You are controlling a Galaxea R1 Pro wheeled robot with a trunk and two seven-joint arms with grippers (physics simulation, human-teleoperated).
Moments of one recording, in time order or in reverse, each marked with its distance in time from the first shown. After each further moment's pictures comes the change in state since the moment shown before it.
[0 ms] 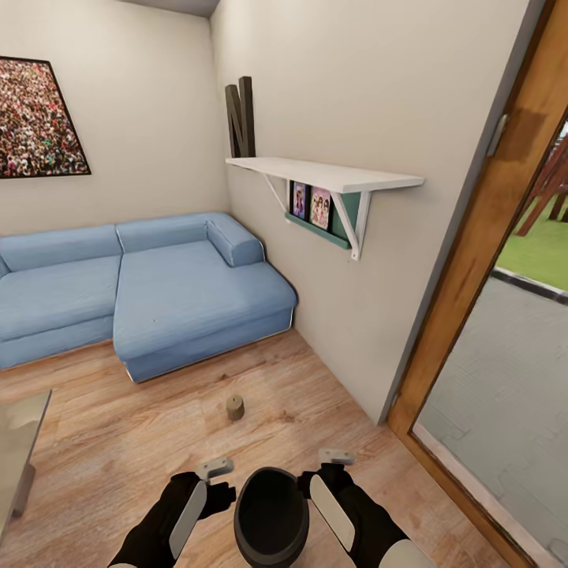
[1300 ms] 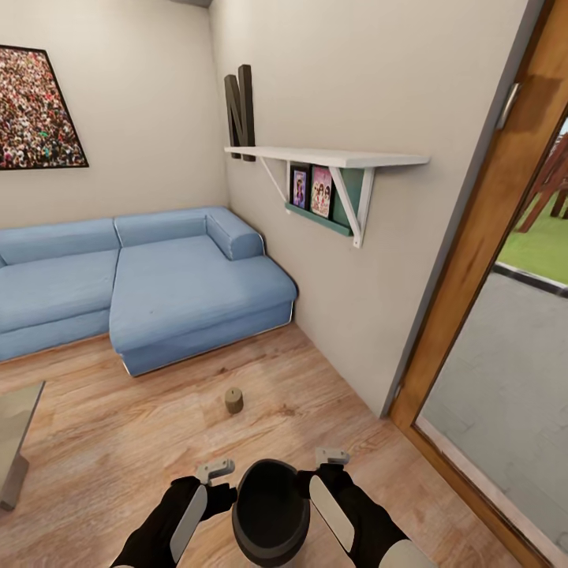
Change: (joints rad) left arm 0.000 -0.001 0.000 0.032 -0.003 -0.059 -0.018; right arm 0.000 0.000 0.006 0.001 0.010 -0.008 0.067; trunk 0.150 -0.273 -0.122
